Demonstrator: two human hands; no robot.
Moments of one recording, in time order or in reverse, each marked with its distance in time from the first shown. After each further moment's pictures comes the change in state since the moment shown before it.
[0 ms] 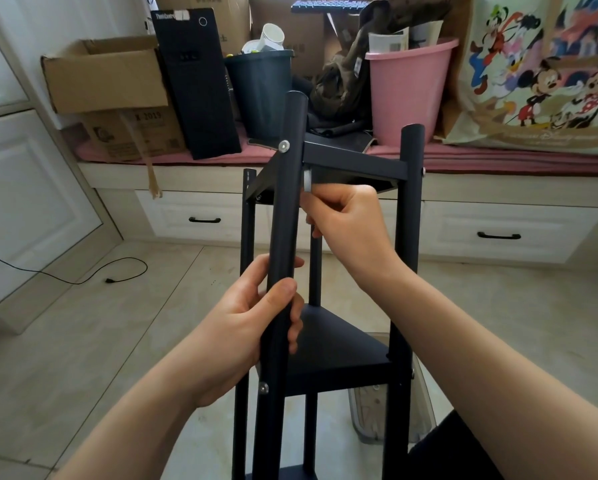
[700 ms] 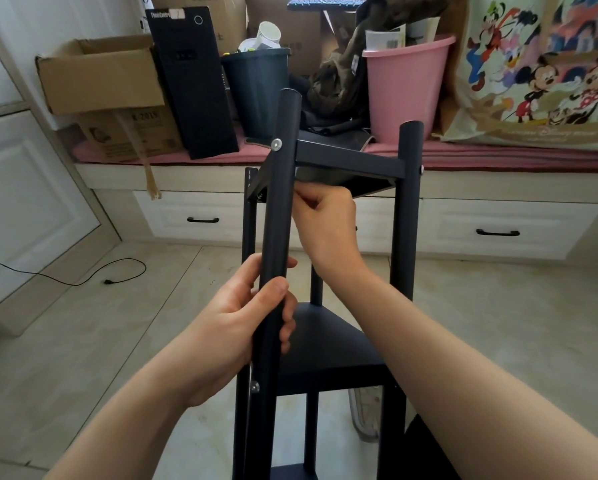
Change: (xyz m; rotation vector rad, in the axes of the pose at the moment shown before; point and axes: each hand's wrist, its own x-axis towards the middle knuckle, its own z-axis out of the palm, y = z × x) left_hand -0.002 0.004 -0.001 -0.011 0.009 0.001; right_hand 0.010 0.009 0.030 0.033 0.136 0.083
